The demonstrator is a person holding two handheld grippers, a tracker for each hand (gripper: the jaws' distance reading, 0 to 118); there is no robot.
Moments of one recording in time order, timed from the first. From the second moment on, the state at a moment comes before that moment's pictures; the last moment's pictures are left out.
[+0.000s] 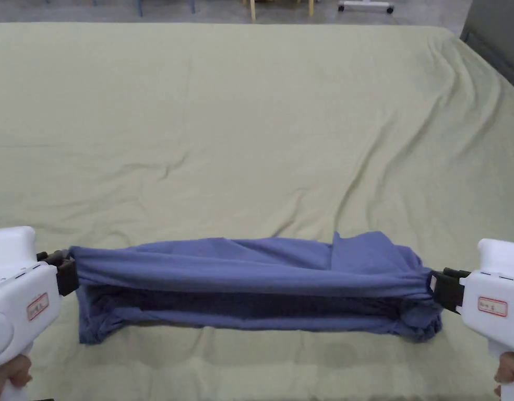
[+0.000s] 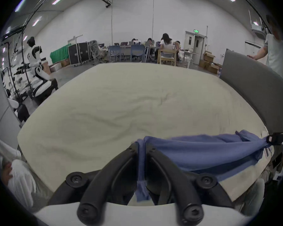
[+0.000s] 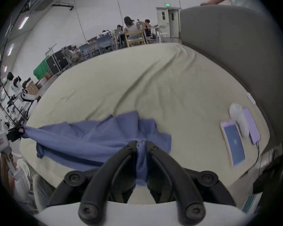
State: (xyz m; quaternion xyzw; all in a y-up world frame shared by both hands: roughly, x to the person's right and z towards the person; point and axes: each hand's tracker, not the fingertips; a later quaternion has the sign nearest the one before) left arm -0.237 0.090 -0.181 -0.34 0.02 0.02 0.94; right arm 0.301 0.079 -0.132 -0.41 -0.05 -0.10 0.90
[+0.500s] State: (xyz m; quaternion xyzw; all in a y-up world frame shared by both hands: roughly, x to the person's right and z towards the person) left arm -0.227 0.042 -0.163 -0.41 0.05 -0.01 0.91; right arm 0.275 0.037 -0.141 -0.47 -0.11 -0.03 0.88
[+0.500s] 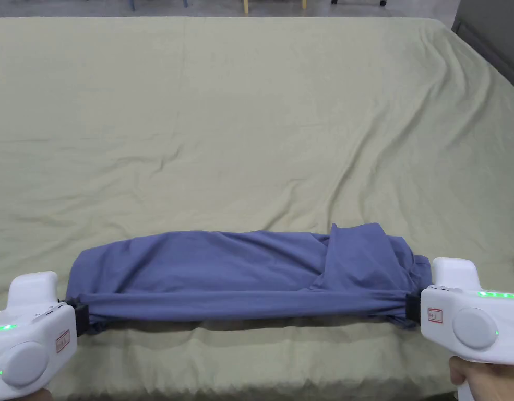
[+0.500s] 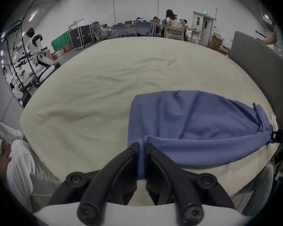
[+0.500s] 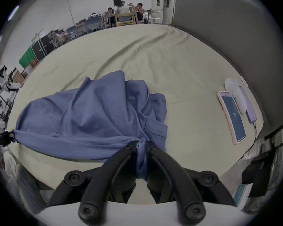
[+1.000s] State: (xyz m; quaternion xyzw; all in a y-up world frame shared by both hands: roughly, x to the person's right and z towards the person) left arm -0.220 0.099 -0.161 -0.41 0.05 0.03 0.91; right arm 0.263 0.099 -0.131 -0.41 -0.13 0.00 0.90
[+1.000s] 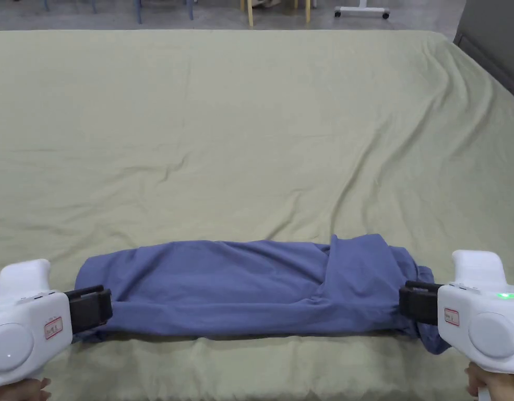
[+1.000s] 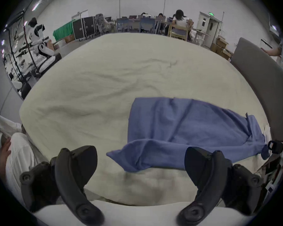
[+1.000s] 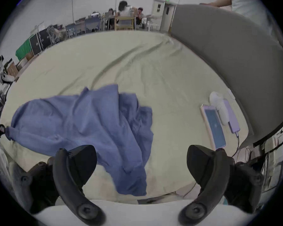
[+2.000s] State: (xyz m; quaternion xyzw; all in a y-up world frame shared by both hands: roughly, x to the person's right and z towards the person) left arm -0.297 0.084 -0.200 -0.45 -0.03 0.21 0.87; right arm 0.156 0.131 -0.137 -0.33 0.00 -0.02 0.94
